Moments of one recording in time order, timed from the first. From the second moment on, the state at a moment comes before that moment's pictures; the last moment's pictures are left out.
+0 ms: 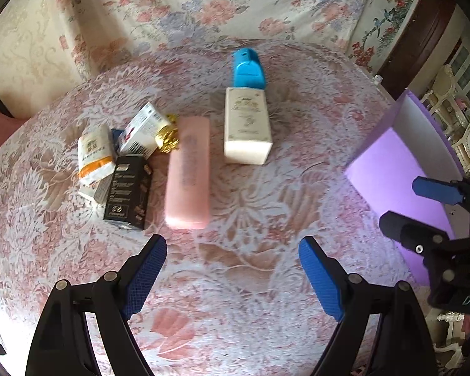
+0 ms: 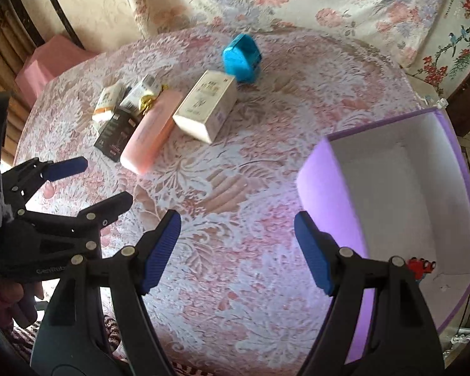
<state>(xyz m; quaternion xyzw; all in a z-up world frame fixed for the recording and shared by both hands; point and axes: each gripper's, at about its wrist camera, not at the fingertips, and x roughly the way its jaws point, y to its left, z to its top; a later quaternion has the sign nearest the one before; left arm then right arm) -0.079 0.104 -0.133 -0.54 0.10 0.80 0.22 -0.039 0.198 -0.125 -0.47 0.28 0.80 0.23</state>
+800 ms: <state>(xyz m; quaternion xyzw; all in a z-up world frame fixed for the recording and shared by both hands) -0.156 0.014 -0.191 -0.57 0.06 0.80 0.14 -0.139 0.161 -0.177 -0.52 0.33 0.76 0.18</state>
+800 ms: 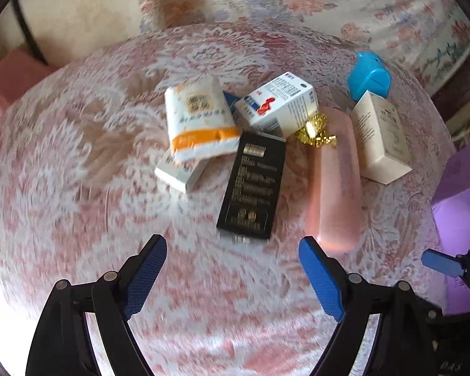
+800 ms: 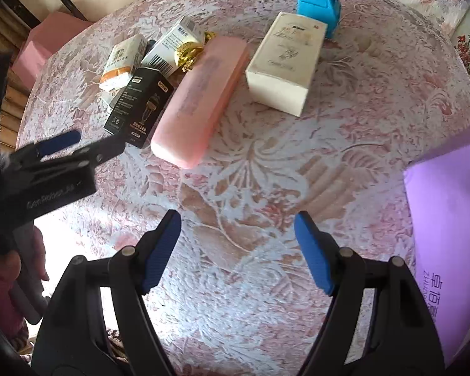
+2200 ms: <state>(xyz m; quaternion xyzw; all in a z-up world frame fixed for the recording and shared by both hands) -0.196 -0.019 -0.229 -0.58 0.01 0.78 0.24 -0.239 0.183 -0.206 -0.53 0.39 0.71 0.24</state>
